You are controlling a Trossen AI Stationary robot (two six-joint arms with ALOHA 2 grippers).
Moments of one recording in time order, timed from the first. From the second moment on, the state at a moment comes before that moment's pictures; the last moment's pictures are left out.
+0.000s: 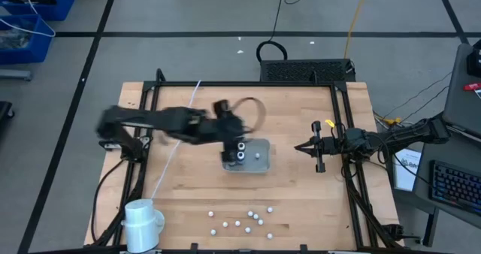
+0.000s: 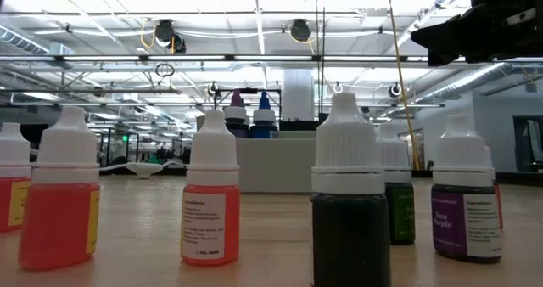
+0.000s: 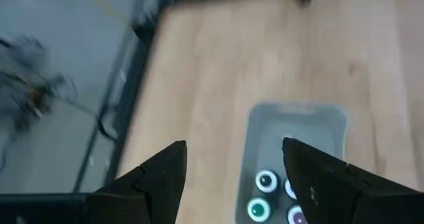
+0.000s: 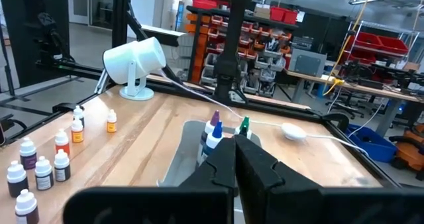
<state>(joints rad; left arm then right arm) -0.16 1.71 1.88 -1.00 -0.47 -0.03 0.14 0.46 0.09 0.39 0.08 -0.17</state>
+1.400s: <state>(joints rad) -0.24 0.50 0.02 0.48 -0.43 0.12 0.17 0.67 0.15 0.41 0.08 -0.07</state>
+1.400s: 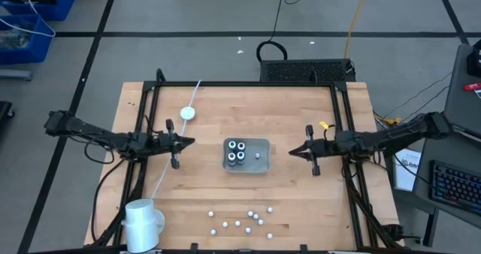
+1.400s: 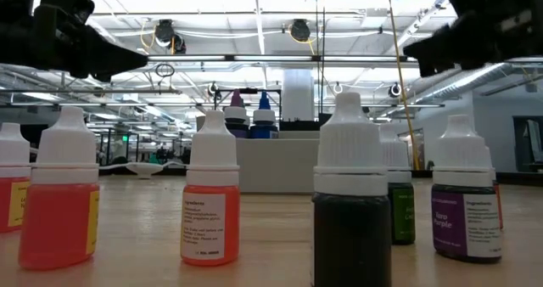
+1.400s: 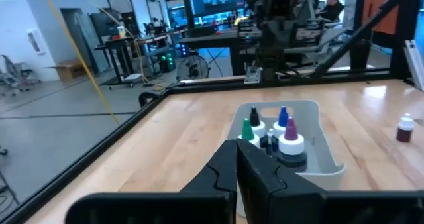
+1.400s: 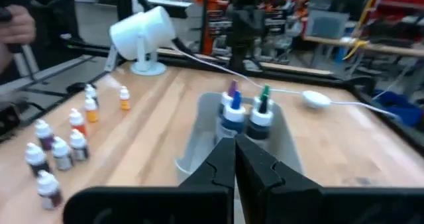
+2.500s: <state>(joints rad) -0.24 0.50 0.02 0.48 -0.39 -0.03 0.60 1.70 1.06 -0.22 0.10 0.03</state>
